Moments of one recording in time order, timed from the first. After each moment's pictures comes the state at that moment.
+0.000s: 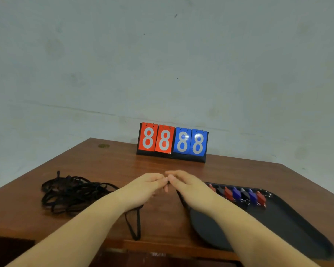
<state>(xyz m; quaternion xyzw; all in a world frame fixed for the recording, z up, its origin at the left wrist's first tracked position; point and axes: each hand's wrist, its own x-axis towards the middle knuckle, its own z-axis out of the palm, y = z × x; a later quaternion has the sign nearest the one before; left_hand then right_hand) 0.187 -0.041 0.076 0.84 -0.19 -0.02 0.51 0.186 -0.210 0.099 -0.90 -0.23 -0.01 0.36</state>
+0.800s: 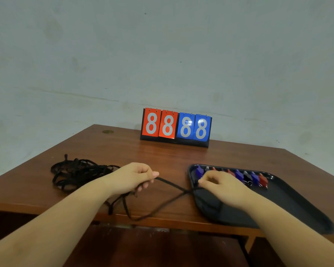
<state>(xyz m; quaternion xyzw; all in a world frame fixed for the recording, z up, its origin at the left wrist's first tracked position) 0.170 -0.007 0.066 0.87 -0.13 -0.05 0.47 0.177 -0.273 0.079 -0.96 -0.16 0.00 0.24</state>
